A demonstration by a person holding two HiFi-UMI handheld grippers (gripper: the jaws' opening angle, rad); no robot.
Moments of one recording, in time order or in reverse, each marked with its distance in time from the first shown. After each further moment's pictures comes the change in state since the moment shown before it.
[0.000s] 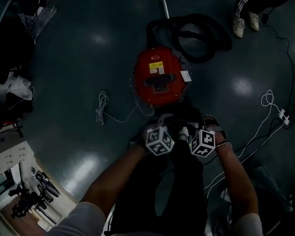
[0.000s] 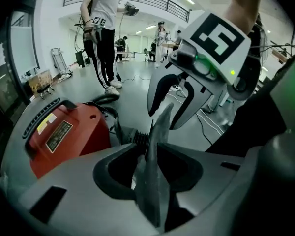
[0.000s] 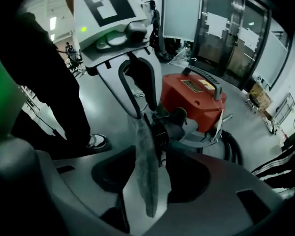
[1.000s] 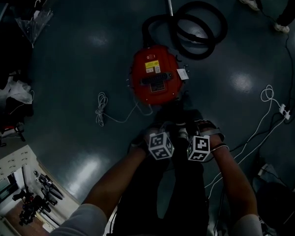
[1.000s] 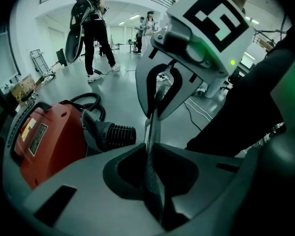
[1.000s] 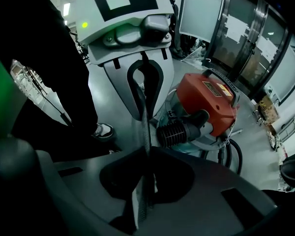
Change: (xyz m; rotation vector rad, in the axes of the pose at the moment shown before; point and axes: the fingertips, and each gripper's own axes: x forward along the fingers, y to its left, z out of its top) left arm 0.010 -0.043 -0.017 0.131 0.099 -0.099; right arm 0.004 0.036 -0.008 -0.158 0.075 0.036
